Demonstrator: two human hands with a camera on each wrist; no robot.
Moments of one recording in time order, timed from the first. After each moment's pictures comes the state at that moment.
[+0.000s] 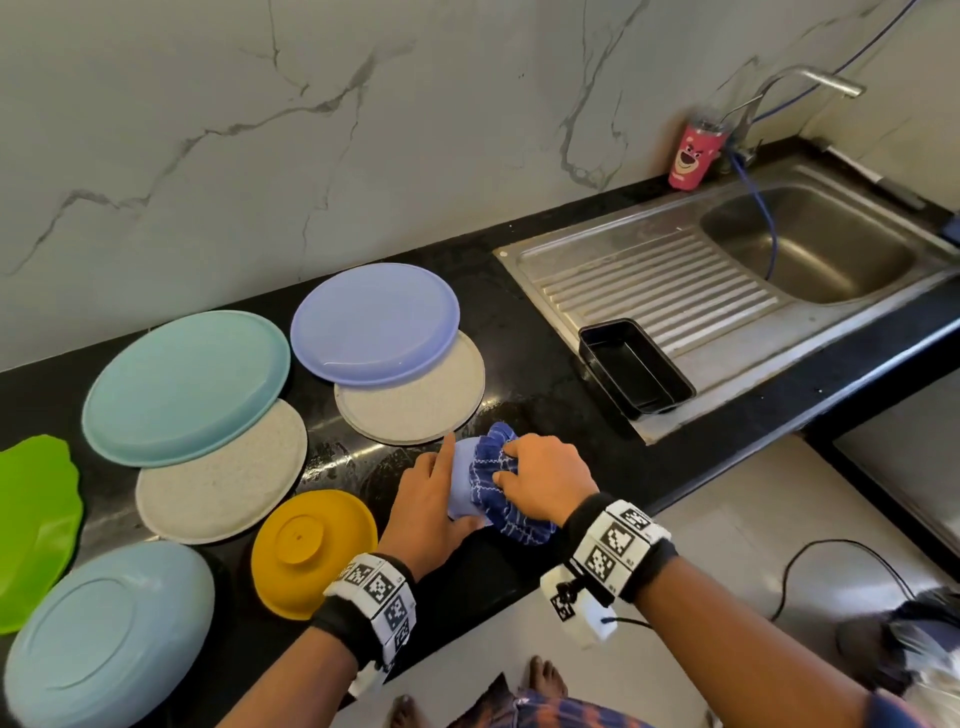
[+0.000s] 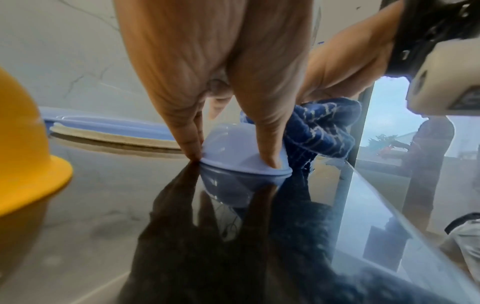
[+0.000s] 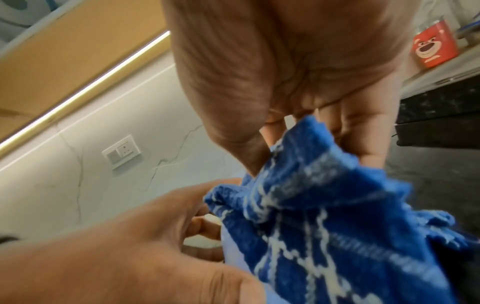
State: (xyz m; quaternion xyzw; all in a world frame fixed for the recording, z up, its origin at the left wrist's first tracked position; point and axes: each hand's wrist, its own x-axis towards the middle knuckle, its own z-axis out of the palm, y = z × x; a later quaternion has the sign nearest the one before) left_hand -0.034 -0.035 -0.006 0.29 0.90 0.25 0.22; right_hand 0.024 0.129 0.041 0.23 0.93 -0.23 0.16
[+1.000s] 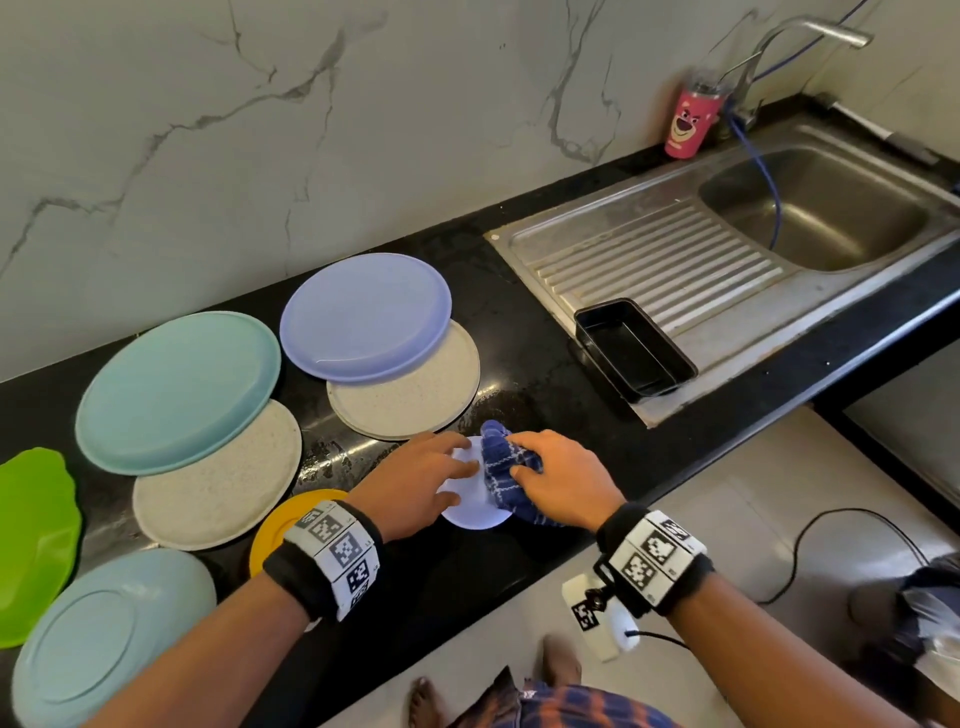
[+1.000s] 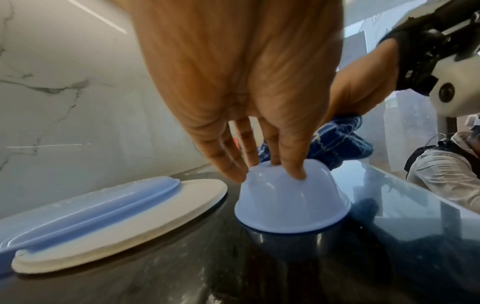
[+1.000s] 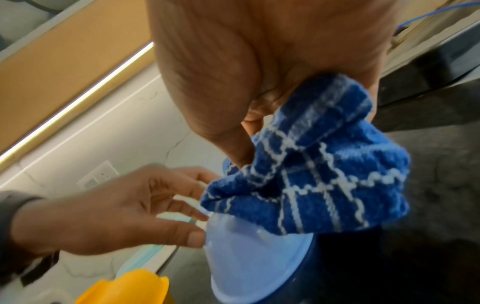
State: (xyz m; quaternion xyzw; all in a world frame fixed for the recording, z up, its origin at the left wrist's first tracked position) left_hand -0.077 -0.038 0.017 0.52 0.83 0.10 0.19; right_hand 0.050 0.148 0.033 0.21 0.90 -0.37 0.11
